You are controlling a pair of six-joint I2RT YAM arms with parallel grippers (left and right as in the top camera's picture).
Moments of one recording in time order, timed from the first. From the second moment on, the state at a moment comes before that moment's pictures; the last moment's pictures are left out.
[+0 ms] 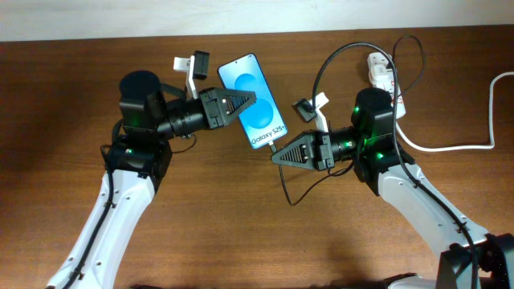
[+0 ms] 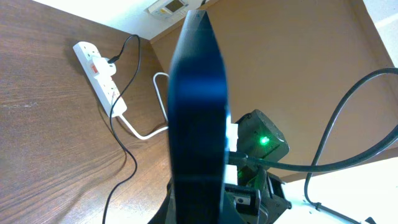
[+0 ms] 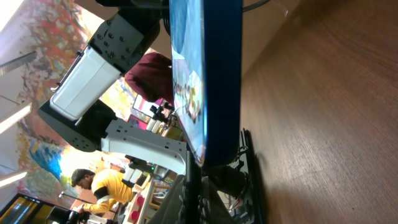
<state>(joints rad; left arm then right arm) -0.19 1.39 1.08 0.11 1.00 -0.86 0.23 1.48 0.86 0.31 -1.54 0.72</state>
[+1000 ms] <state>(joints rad) -0.18 1.40 1.08 0.15 1.05 -0.94 0.19 1.48 0.86 0.28 -1.55 0.77</state>
